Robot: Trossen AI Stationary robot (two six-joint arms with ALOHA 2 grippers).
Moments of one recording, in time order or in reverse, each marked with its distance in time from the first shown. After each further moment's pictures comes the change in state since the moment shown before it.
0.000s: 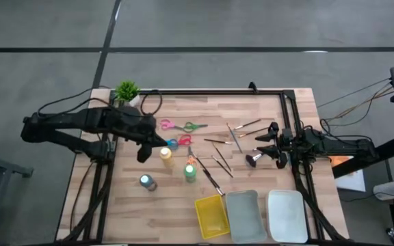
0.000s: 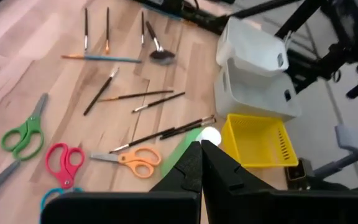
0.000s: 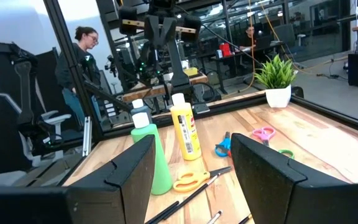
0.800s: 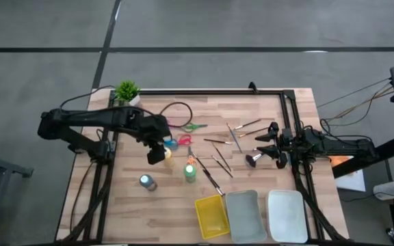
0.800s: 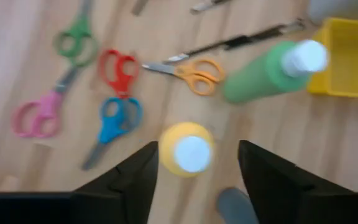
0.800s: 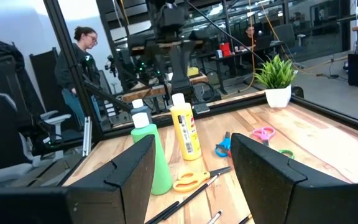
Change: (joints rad) left arm 0.001 0.305 0.222 -0.427 -0.081 0.034; right arm 0.000 0.000 0.000 0.000 0.000 0.000
